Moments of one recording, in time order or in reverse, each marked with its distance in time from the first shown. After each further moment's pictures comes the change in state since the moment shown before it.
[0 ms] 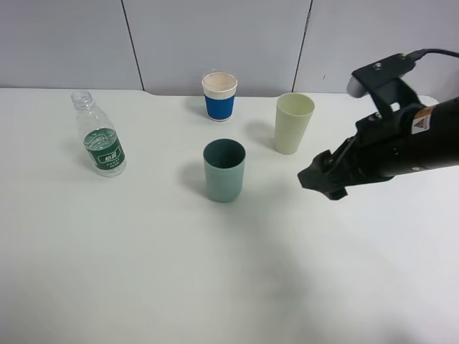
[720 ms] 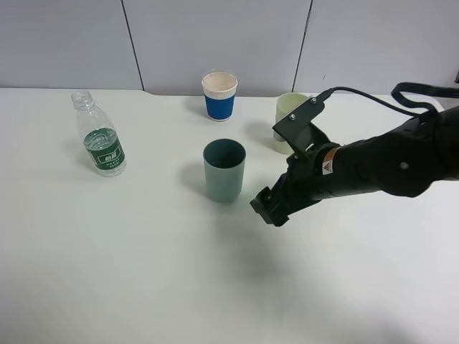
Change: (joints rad) left arm 0.000 0.000 0.000 0.000 0.000 0.000; right arm 0.130 0.378 -0.001 -0.077 -0.391 0.001
